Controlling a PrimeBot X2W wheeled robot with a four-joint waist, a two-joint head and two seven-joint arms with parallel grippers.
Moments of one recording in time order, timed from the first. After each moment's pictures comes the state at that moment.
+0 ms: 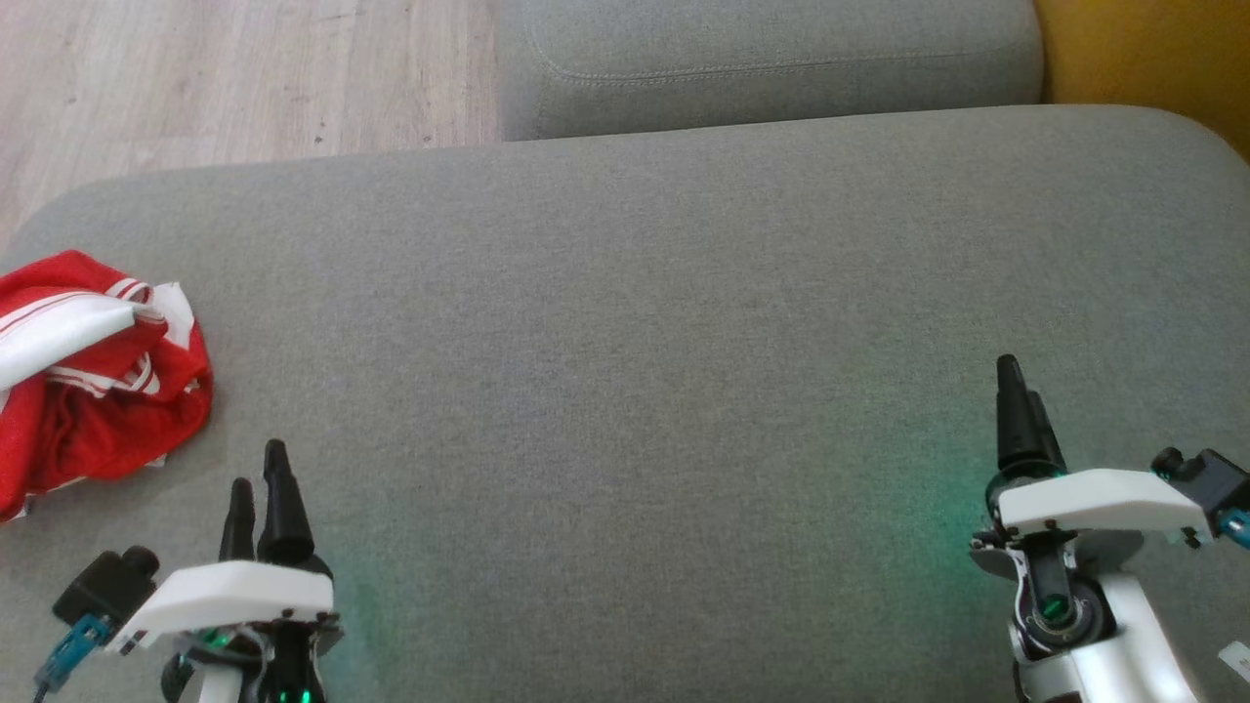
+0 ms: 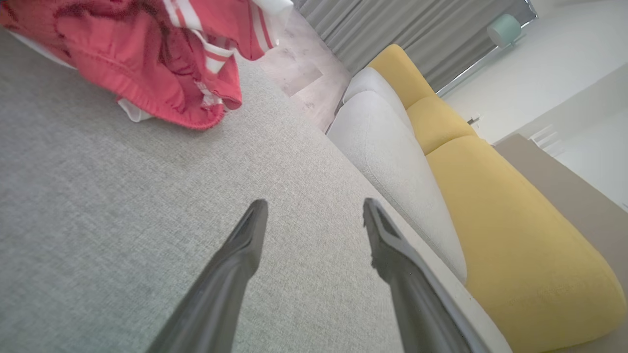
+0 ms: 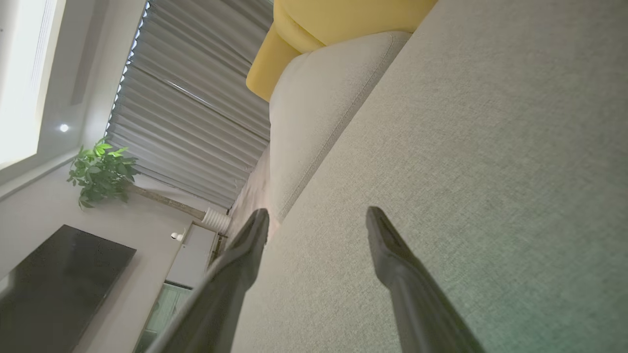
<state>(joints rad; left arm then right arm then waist) -0.13 0.07 0.00 0.41 -0.93 -0.12 -0.05 -0.20 -0.05 0.00 0.47 1.01 0.13 -0.05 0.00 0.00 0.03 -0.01</state>
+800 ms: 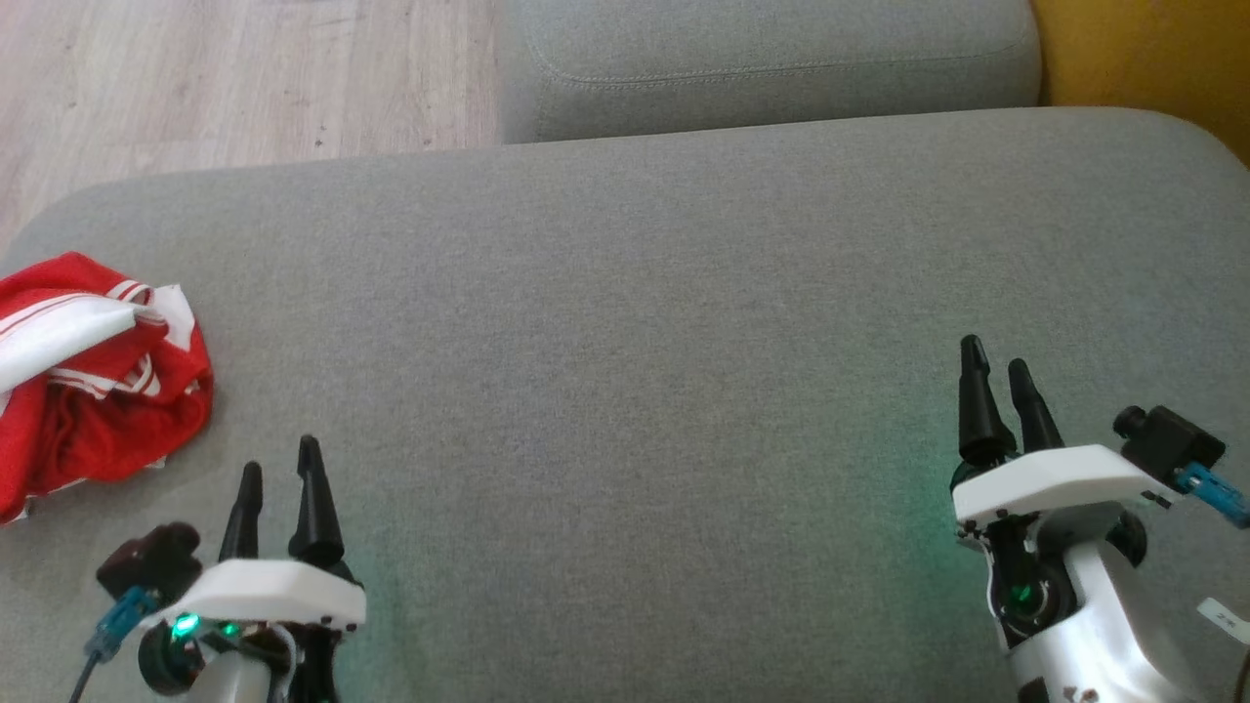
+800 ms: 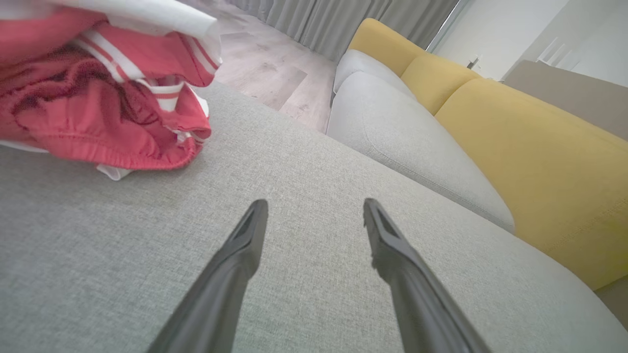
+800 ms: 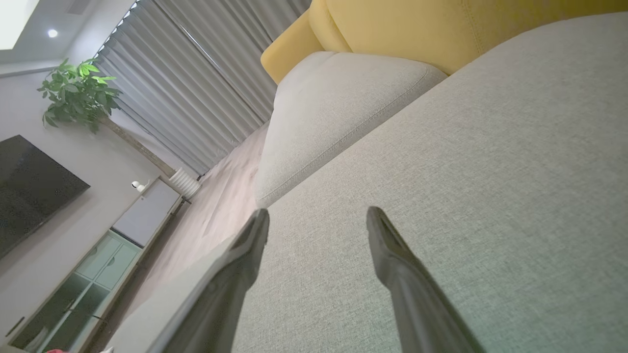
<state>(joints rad) -0.15 0.09 -0.03 0.47 -0.63 -0.12 -0.11 -0.26 -0.05 0.03 0.53 0.70 0.13 -0.11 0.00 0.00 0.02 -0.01</state>
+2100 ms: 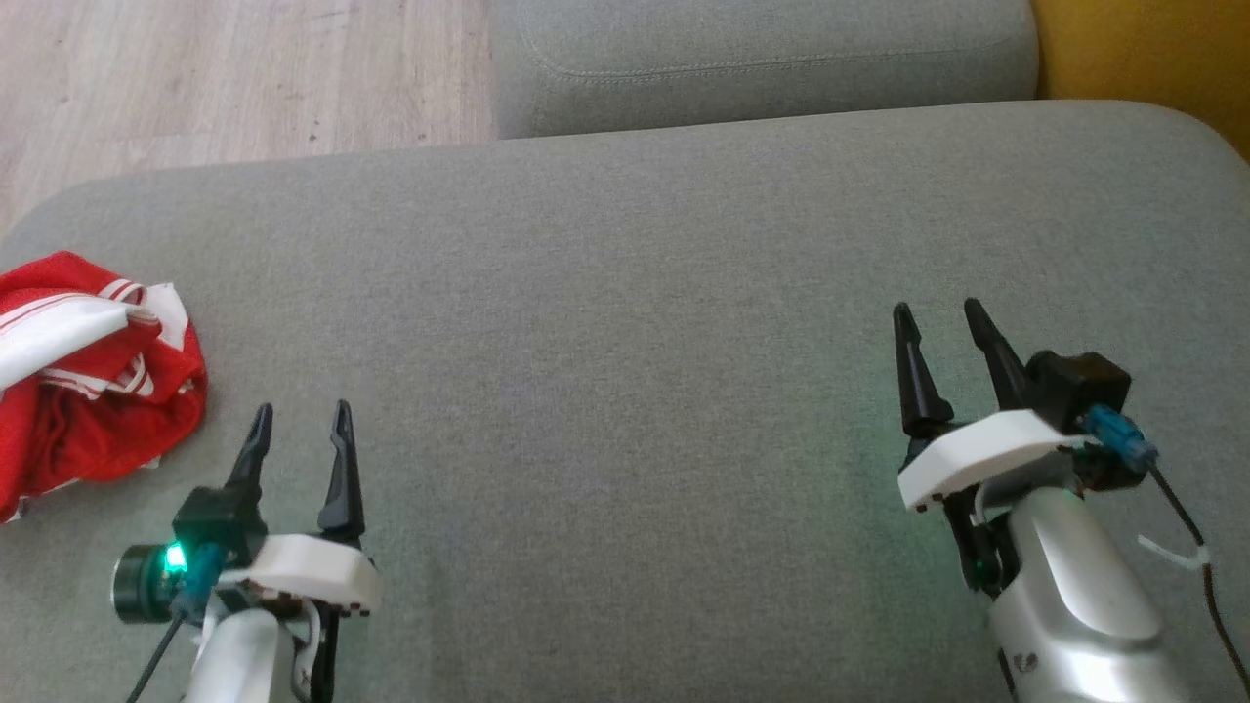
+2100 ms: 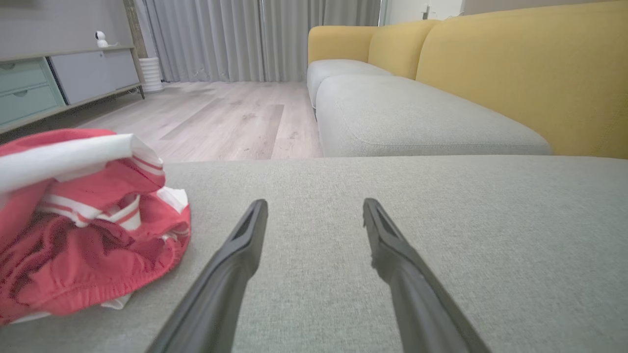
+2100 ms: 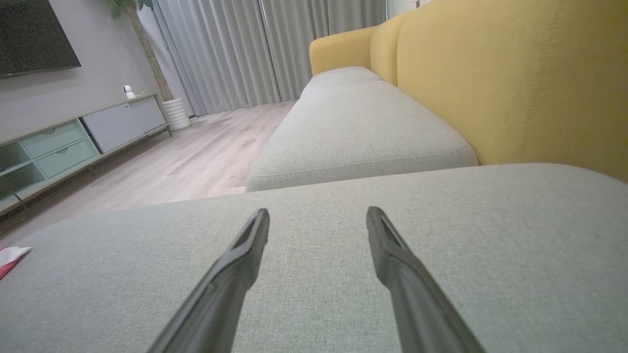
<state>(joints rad) -0.23 0.10 -0.05 0.54 -0.15 -0.08 -0.23 -0.37 -0.05 0.09 0.64 0.20 0.13 -0.22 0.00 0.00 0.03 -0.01</state>
